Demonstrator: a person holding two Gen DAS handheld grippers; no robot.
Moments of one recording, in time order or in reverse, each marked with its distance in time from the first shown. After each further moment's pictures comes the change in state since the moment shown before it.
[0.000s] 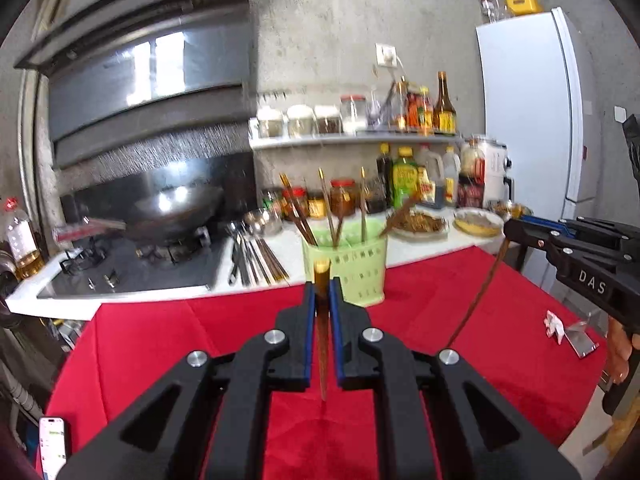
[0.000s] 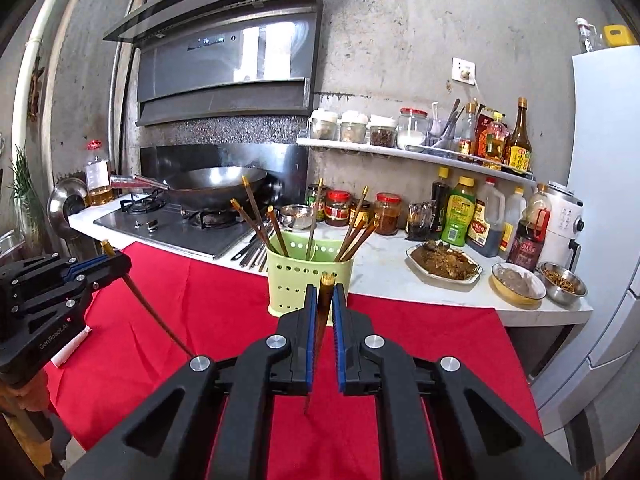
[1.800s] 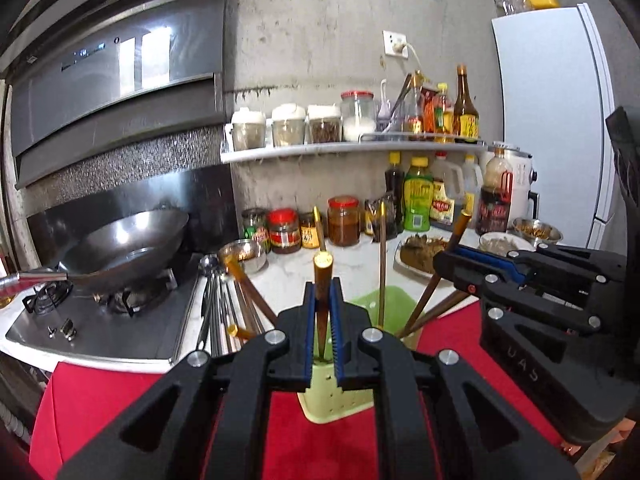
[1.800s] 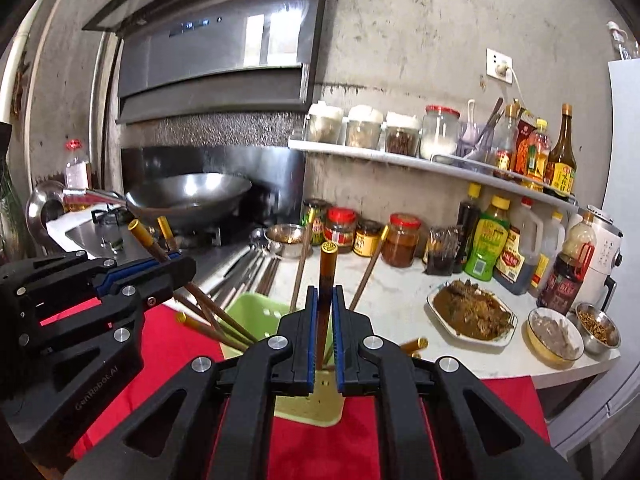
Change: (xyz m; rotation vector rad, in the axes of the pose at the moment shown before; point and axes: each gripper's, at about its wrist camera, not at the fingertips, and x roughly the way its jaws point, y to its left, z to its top) left arm 0.162 0.002 0.086 0.007 -0.022 -0.010; right arm 0.165 -0.016 0.075 -0.026 0.000 0.001
